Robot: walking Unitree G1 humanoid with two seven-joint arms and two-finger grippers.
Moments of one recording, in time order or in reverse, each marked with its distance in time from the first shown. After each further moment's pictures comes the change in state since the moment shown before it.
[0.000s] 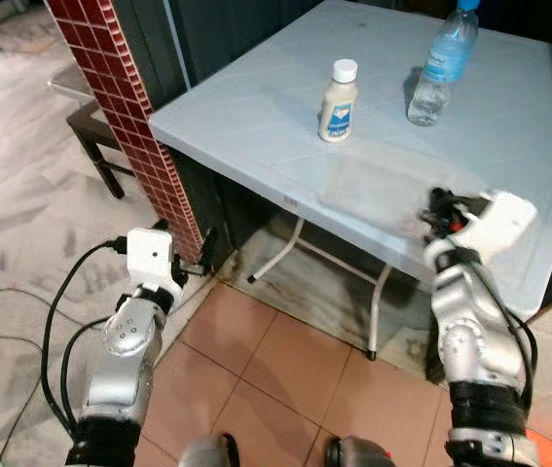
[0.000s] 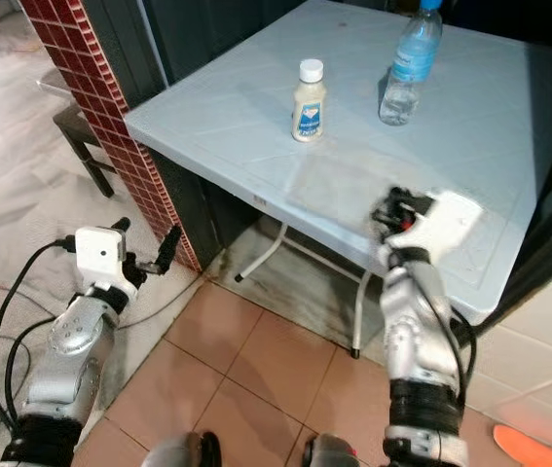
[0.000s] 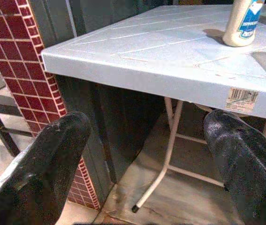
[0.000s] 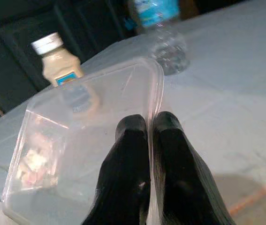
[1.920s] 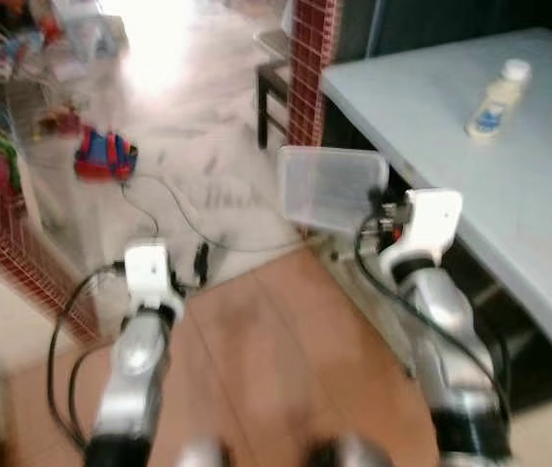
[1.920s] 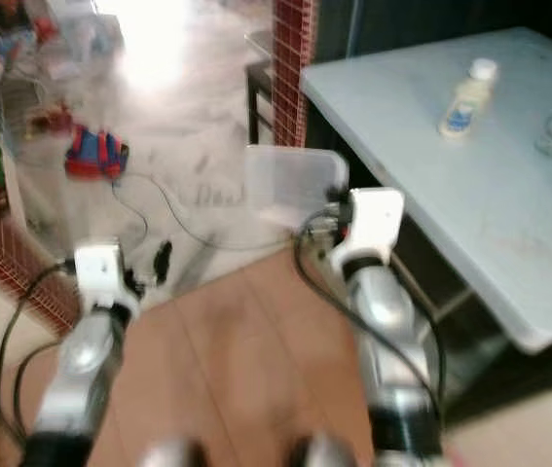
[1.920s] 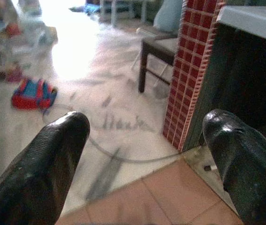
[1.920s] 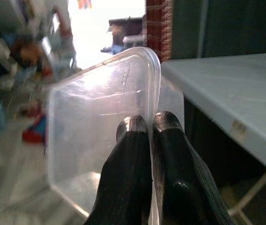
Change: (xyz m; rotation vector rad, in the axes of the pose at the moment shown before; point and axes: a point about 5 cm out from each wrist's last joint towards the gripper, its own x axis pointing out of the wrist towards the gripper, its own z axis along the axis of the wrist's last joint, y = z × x) left arm -0.015 -0.001 -0.026 -0.055 0.099 0.154; right arm -0.023 0.047 -0.017 -0.226 0.055 0.223
